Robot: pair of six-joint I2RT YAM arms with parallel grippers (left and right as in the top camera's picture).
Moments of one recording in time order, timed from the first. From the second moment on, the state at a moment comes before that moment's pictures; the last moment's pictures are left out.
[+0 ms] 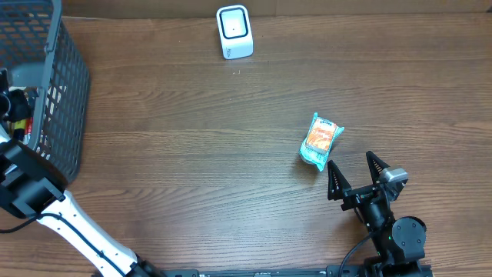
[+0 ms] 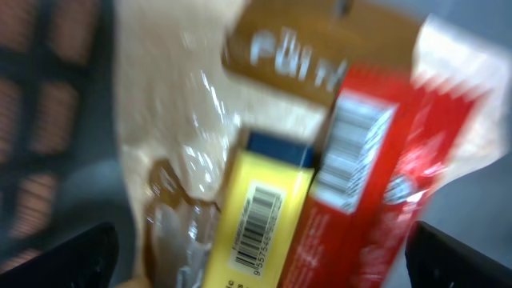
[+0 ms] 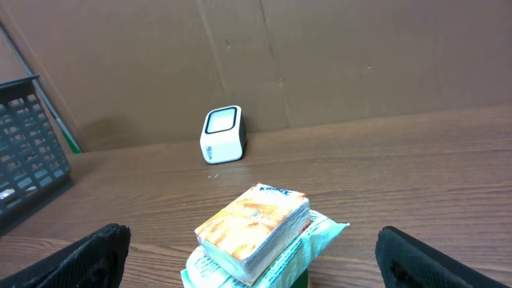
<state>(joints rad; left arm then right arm) 0.71 2.49 2.37 -1.14 0.08 0.33 0.15 0.01 0.02 -0.02 -0.15 0.25</state>
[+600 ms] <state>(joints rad) 0.71 2.47 2.20 -0.99 0.07 0.41 0.15 0.01 0.02 -0.02 -0.15 0.25</state>
